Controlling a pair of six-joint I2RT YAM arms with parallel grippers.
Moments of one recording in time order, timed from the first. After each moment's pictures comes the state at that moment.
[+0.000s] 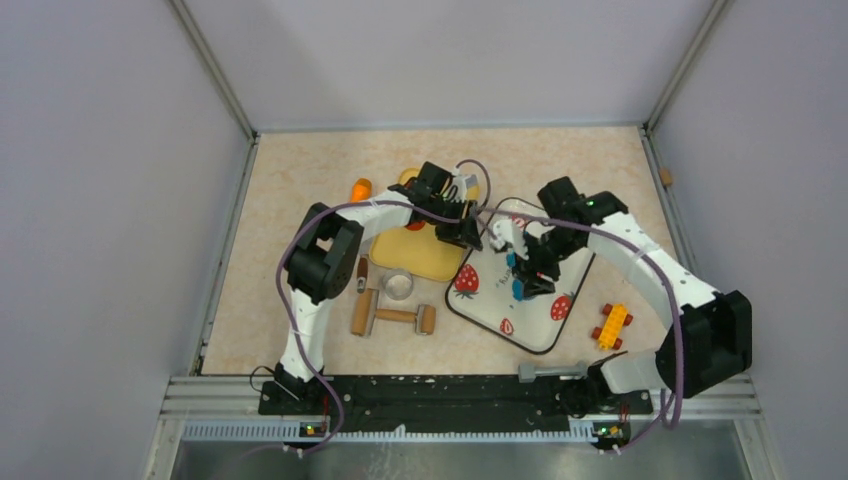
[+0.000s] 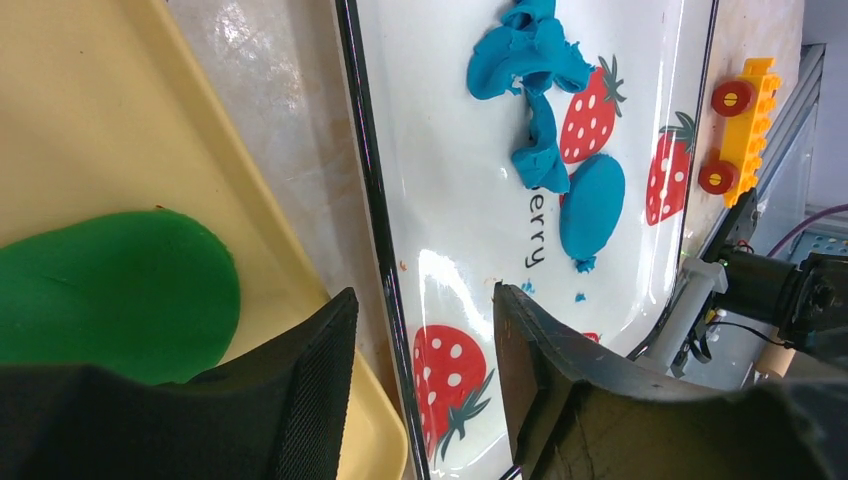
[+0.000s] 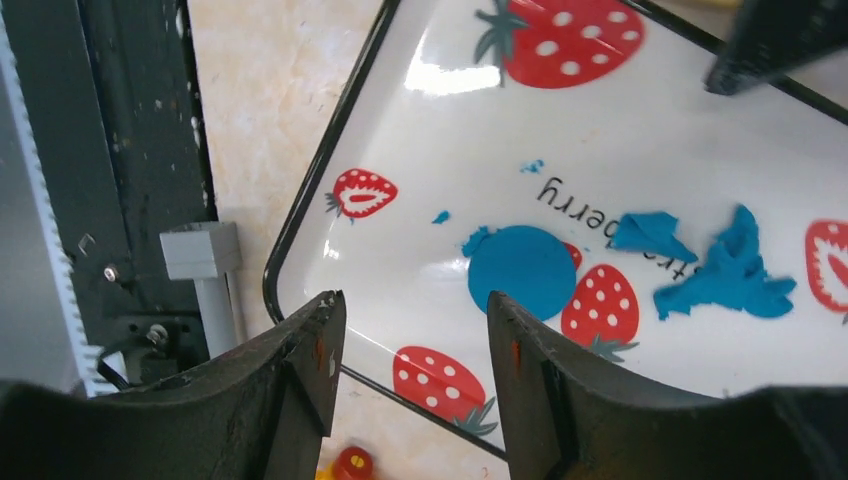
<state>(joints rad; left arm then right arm) -0.58 2.14 1.52 -0.30 0.63 -0.34 0.44 1.37 1.12 -1.15 -0.55 -1.09</state>
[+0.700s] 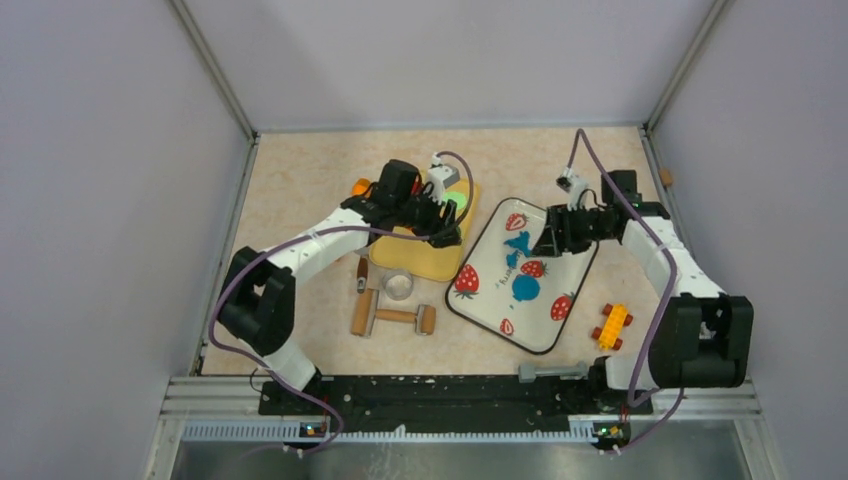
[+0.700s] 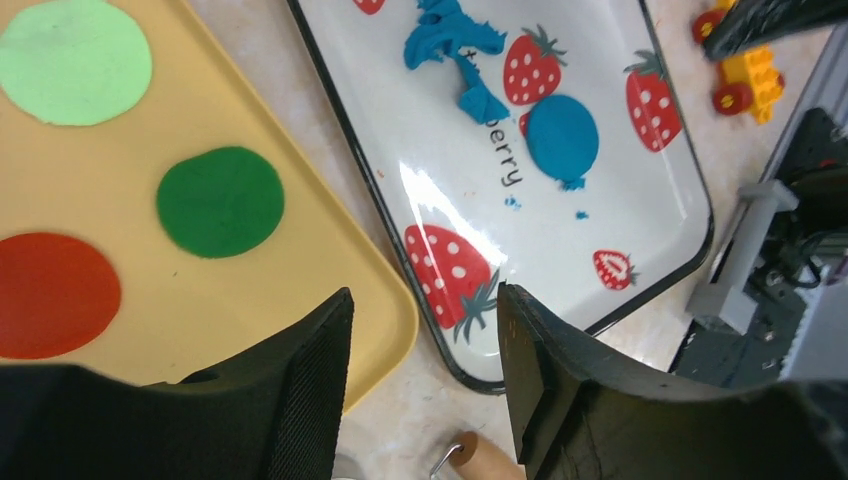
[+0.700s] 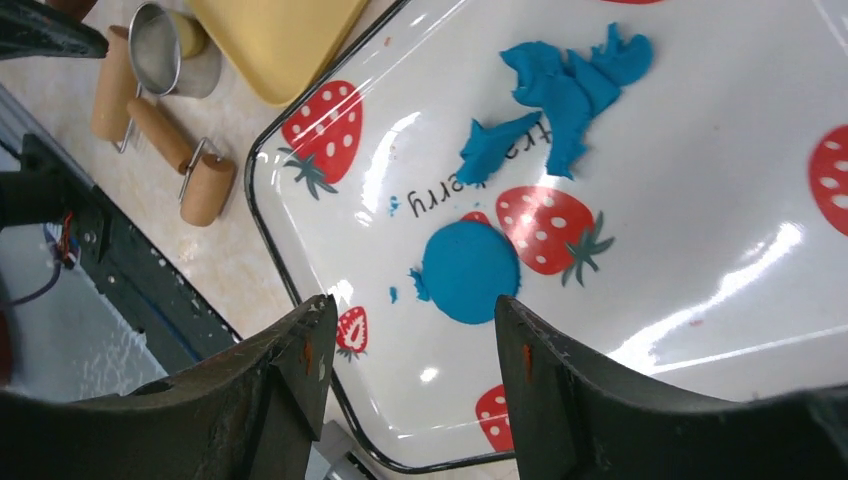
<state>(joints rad) -0.58 1.67 1.22 -0.23 0.53 -0.10 0.03 1.38 1.00 -0.72 -0.73 -0.18</state>
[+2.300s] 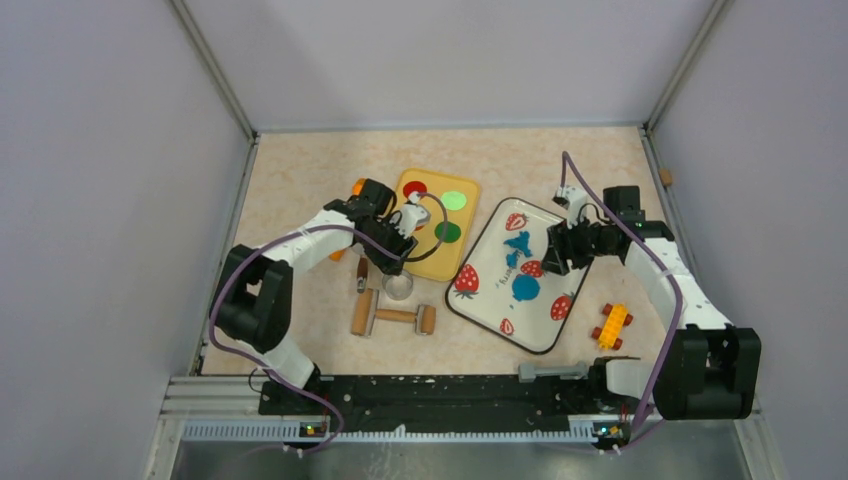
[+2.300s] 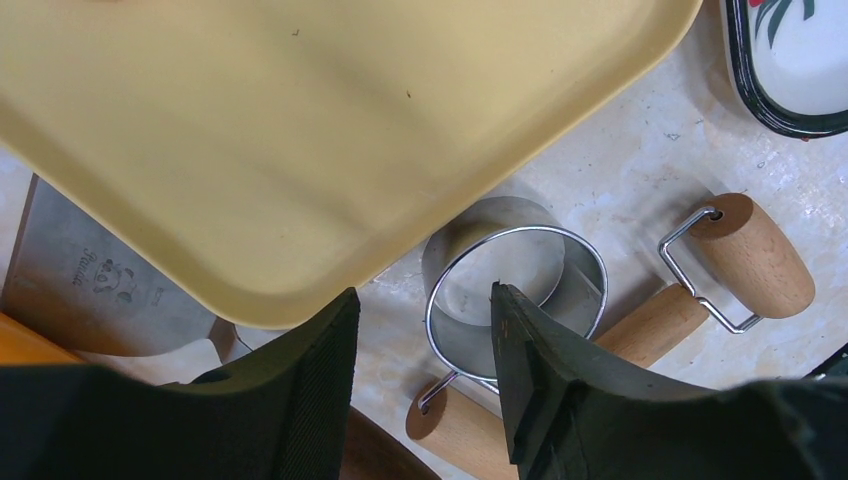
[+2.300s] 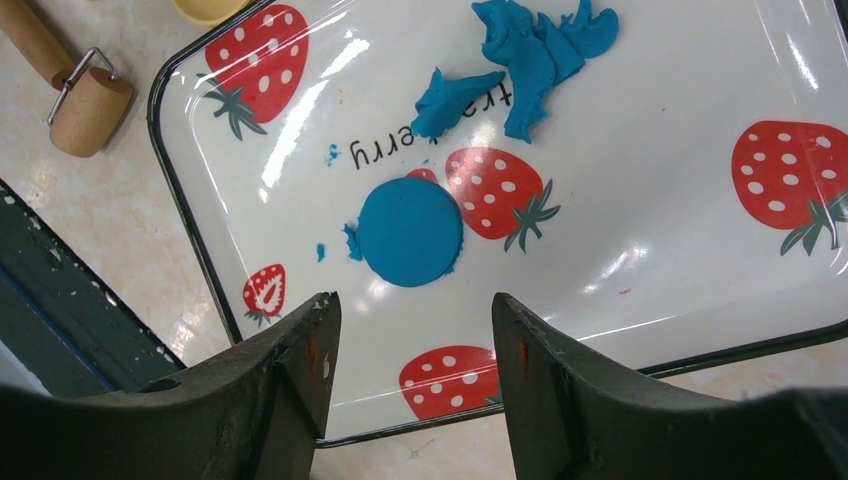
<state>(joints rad) -0.44 1.65 1.11 -0.63 0.29 0.39 0.02 1.23 0.88 -0.71 -0.60 -0.39</state>
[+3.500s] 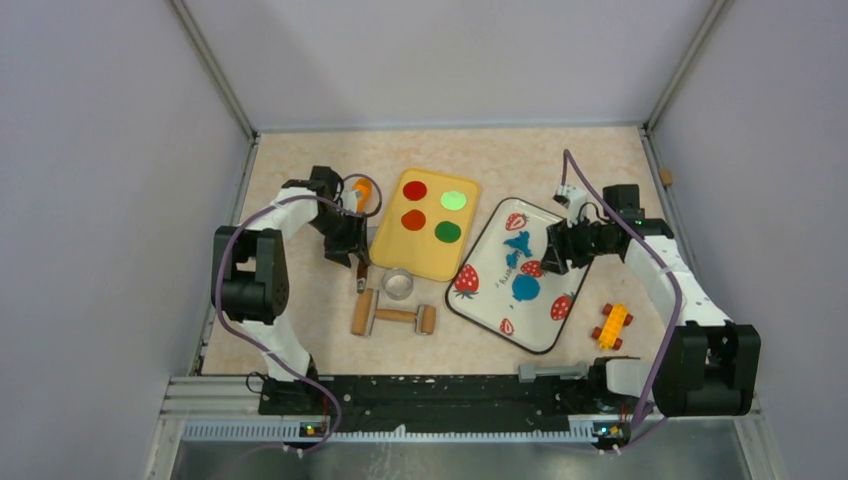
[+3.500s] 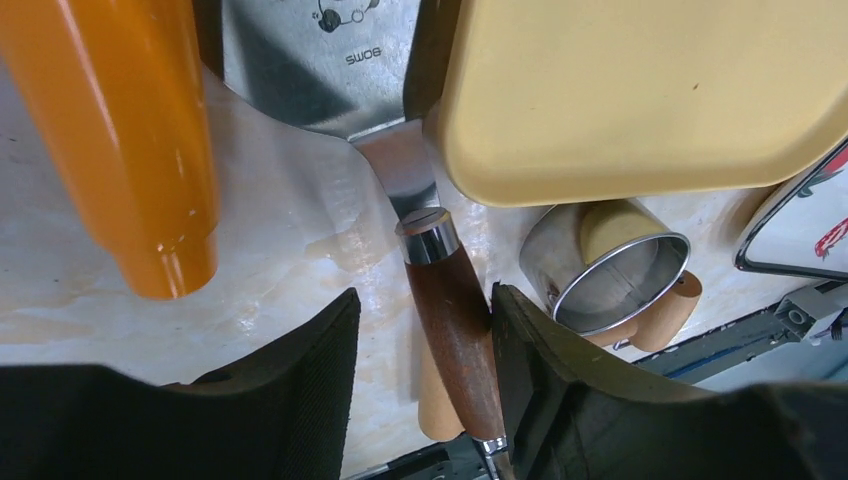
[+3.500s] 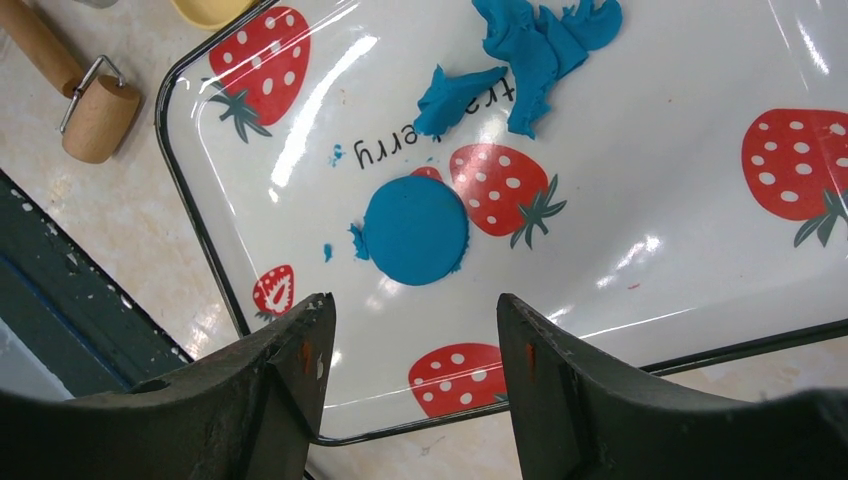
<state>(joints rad) -0.10 1.79 1.26 -0.87 0.35 -0.07 0.02 1.24 0.89 -0.72 -0.60 -0.36</state>
